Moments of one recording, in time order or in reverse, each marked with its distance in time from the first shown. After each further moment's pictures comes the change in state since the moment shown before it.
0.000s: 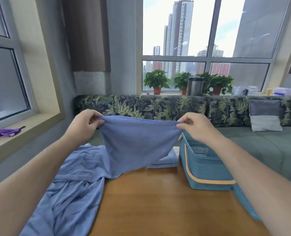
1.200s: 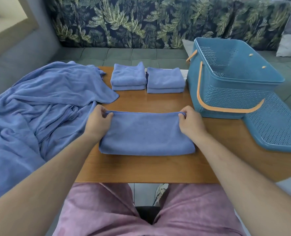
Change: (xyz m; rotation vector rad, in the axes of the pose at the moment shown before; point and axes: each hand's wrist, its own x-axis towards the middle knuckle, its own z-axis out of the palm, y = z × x) left_hand -0.176 -0.086 0.196 -0.085 -0.256 -0.624; right_hand -0.136 0.147 0.180 -0.125 -0.163 0.466
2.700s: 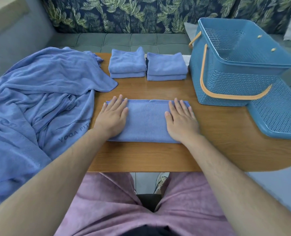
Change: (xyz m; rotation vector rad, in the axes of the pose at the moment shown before) left_hand -0.012 -0.009 0.037 0.519 -0.336 0.329; right_hand -0.035 0.000 0.039 -0.498 -0.211 -0.132
